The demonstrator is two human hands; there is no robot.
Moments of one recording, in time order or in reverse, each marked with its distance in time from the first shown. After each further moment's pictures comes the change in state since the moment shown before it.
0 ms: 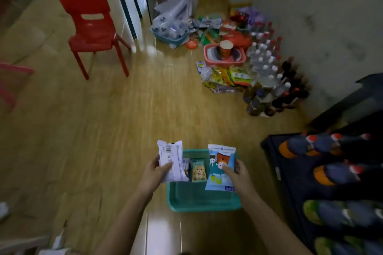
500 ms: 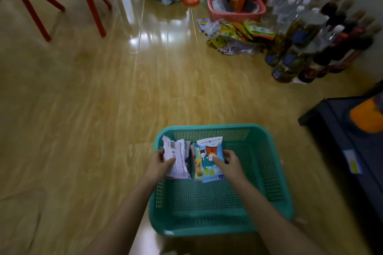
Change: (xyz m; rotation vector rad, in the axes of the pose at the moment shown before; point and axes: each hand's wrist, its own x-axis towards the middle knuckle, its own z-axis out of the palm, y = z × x) left_hand 0.285 -0.304 0.070 0.170 0.025 -0.057; right_hand 0.308 0.268 0.050 -0.254 -0.019 -0.069
